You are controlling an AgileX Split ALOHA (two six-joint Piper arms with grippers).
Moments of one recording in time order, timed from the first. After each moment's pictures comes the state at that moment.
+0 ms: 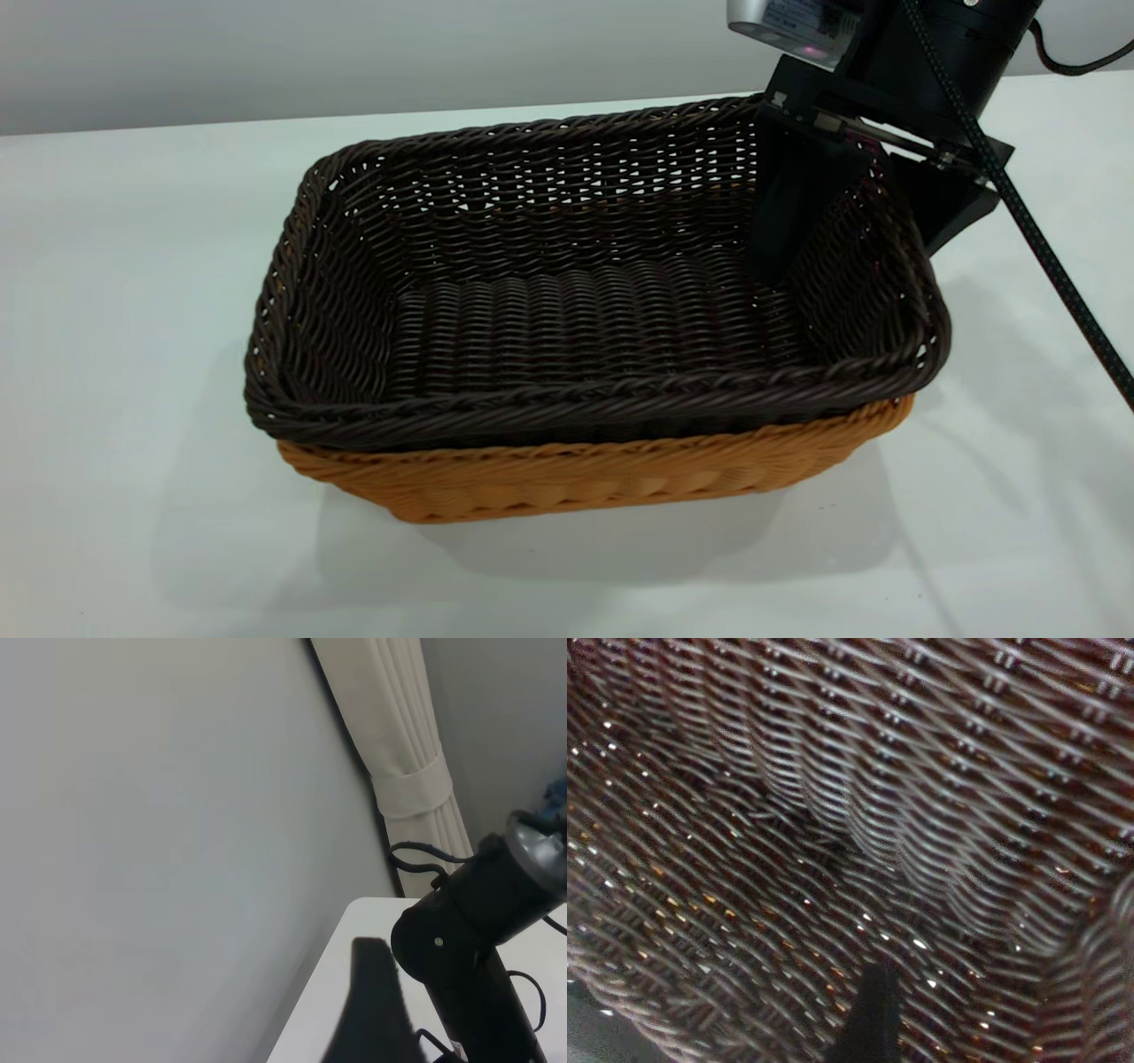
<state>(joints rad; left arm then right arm) -0.70 1.24 -1.22 -0.91 0.33 1.39 0.23 2.10 -1.42 0.50 1.22 -0.38</state>
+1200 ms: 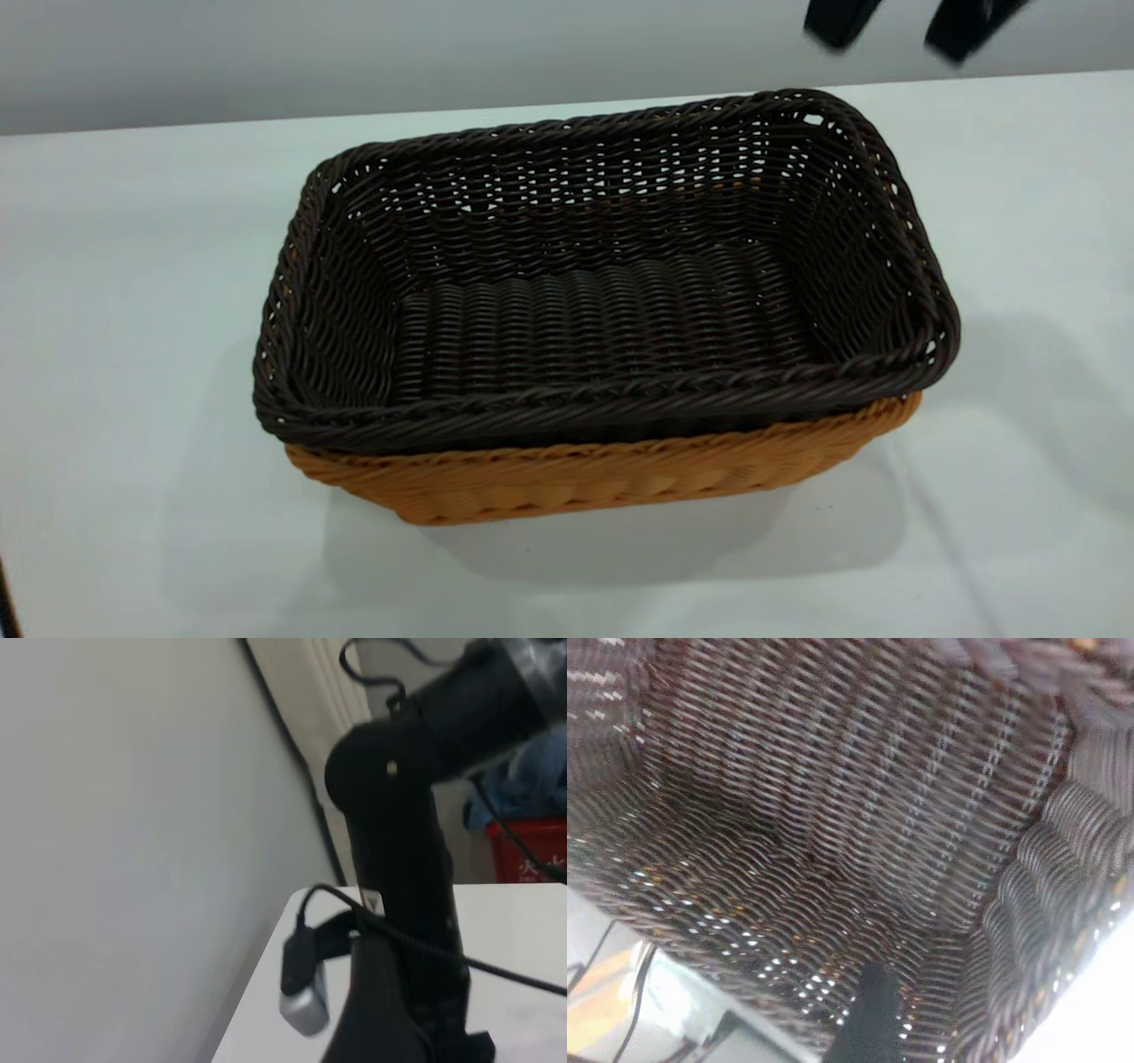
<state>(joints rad) -0.70 1.22 -1.22 -0.91 0.46 1.39 0.23 1.79 -1.47 0.38 1.22 -0.30</state>
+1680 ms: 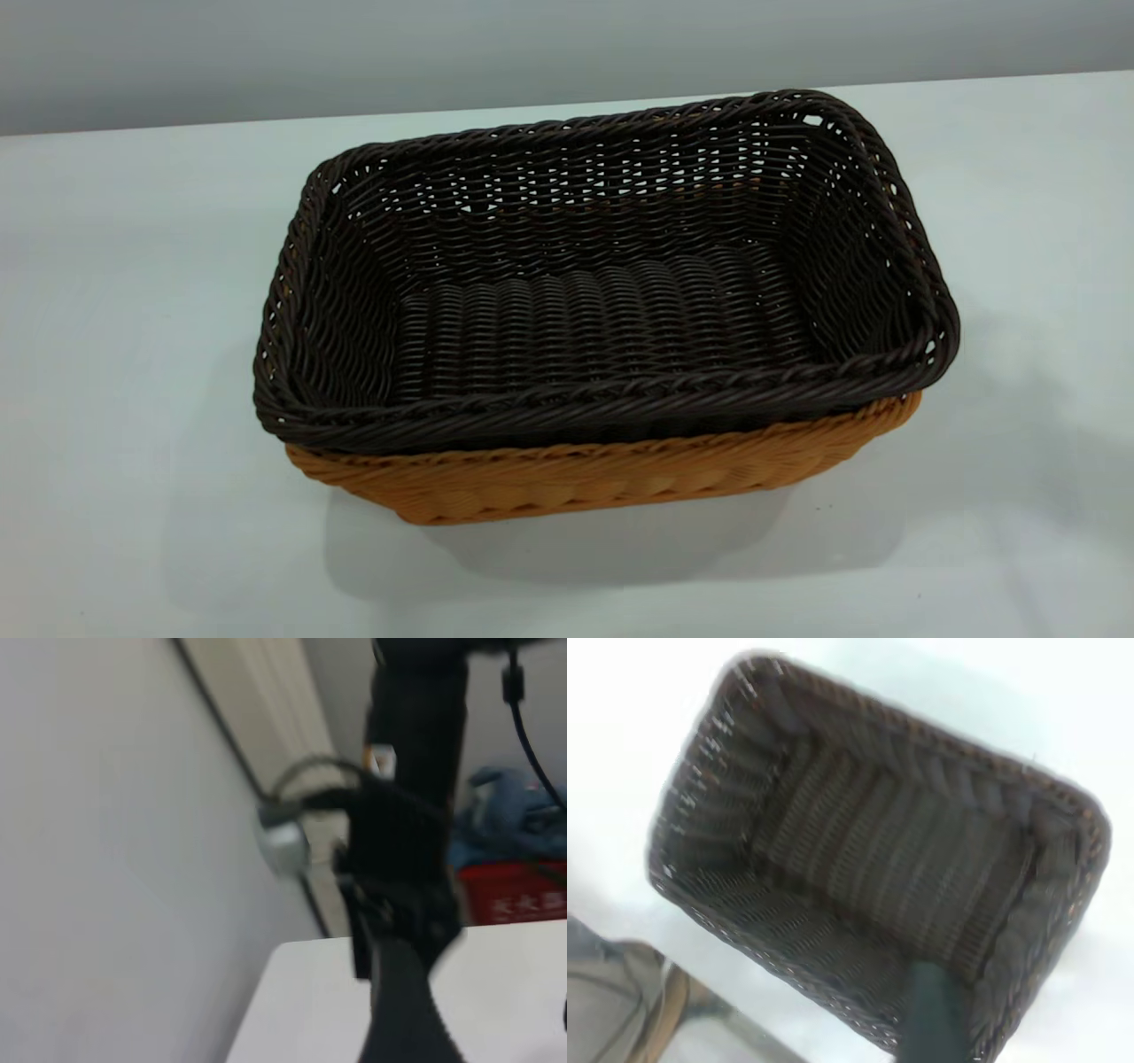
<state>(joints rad) -0.70 1.08 -1.22 -0.91 0.58 1.38 0.23 1.40 -1.47 0.40 1.23 -0.28</state>
